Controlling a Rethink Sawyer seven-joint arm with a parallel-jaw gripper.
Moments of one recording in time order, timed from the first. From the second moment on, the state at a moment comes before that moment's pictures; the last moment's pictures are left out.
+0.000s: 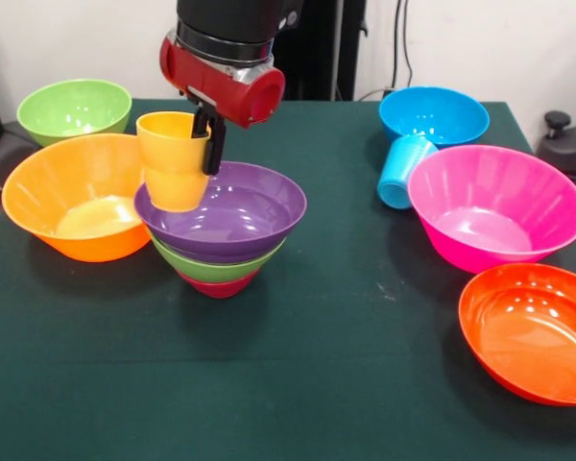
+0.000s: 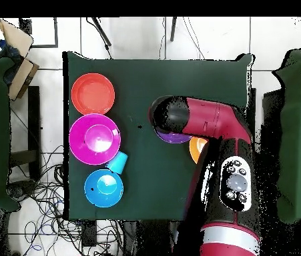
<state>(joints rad) -0.24 -0.63 -0.10 1.41 -0.15 0.65 2.29</state>
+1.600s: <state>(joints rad) -0.26 -0.63 -0.05 1.57 -0.15 0.52 2.29</state>
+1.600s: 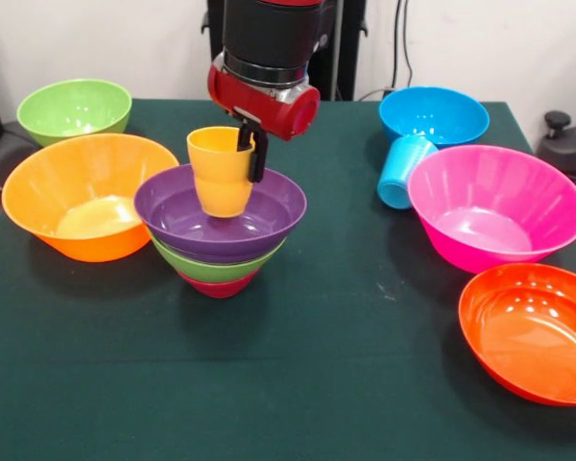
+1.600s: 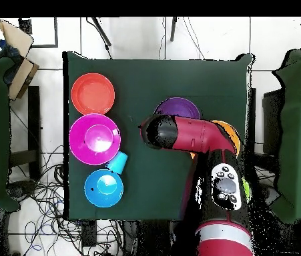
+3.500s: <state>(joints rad) -0.26 -0.62 -0.03 1.57 -0.15 0.51 2.29</state>
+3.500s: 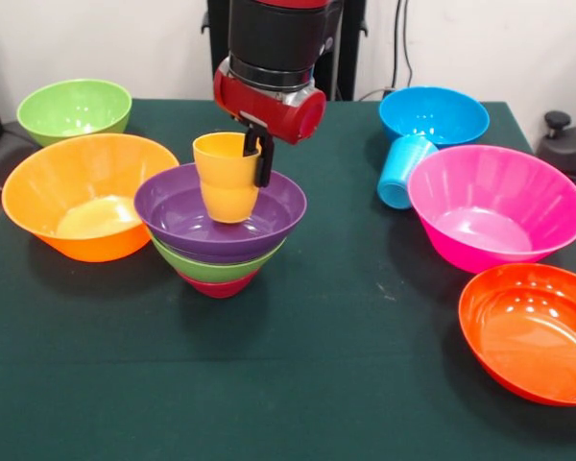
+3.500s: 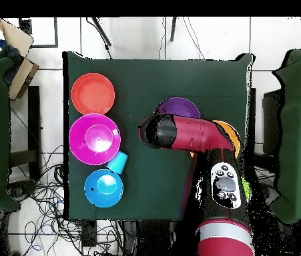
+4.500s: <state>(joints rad) -0.26 -0.62 -0.03 1.52 -0.15 0.51 2.29</state>
